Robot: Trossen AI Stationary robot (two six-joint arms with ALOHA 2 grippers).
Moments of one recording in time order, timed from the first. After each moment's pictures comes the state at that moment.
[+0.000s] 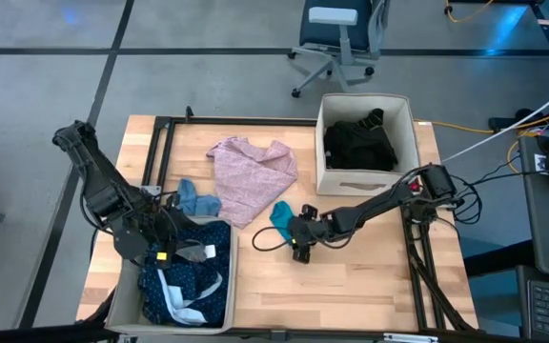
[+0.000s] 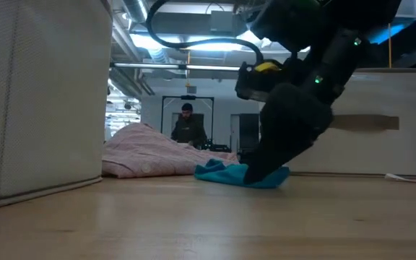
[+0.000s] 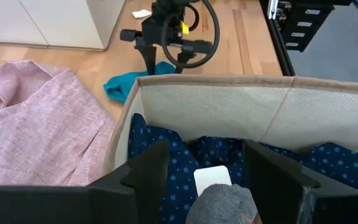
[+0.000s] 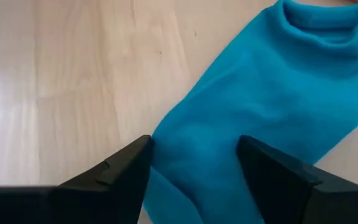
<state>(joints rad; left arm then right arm) -0.88 0.96 0.95 -0.80 -0.70 -0.68 0.27 1.88 0.98 -0.08 0.18 0.43</state>
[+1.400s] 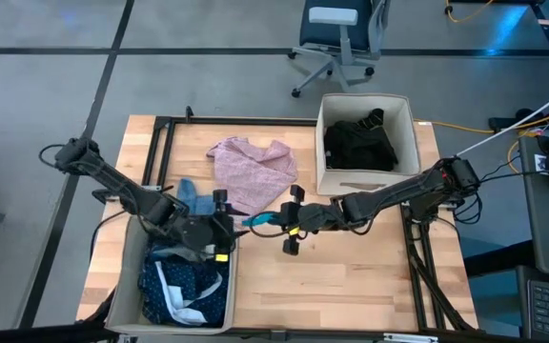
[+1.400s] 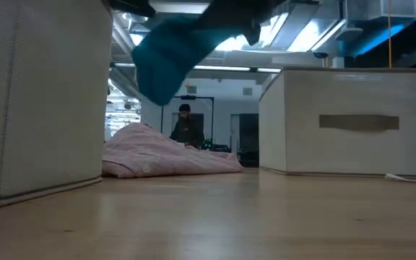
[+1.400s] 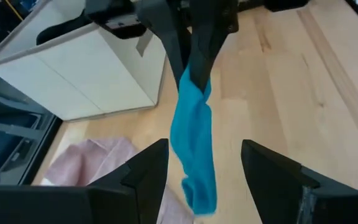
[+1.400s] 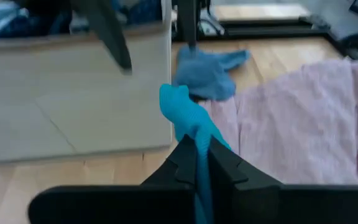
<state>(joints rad) -0.52 1.28 0.95 -0.32 -0.68 -0.07 0.28 1.67 1.21 -0.07 0.33 0.19</state>
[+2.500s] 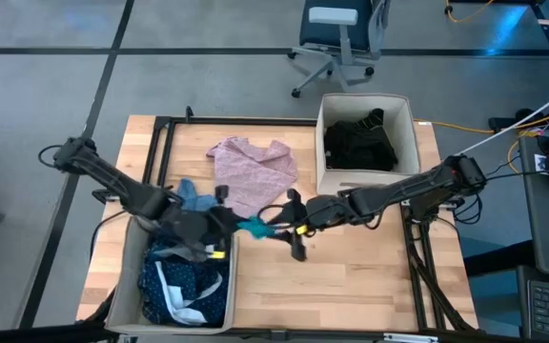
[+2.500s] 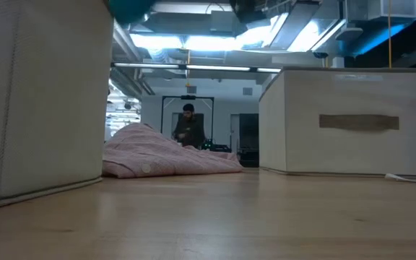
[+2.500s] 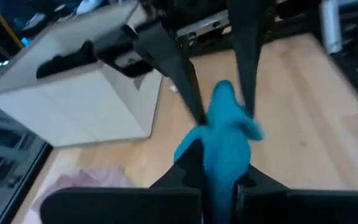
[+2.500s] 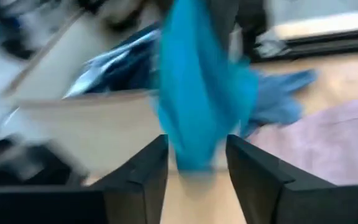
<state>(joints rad) -0.49 1.28 1.03 -0.28 -0.62 -0.03 0.28 1.63 1.25 -0.02 0.12 0.25</state>
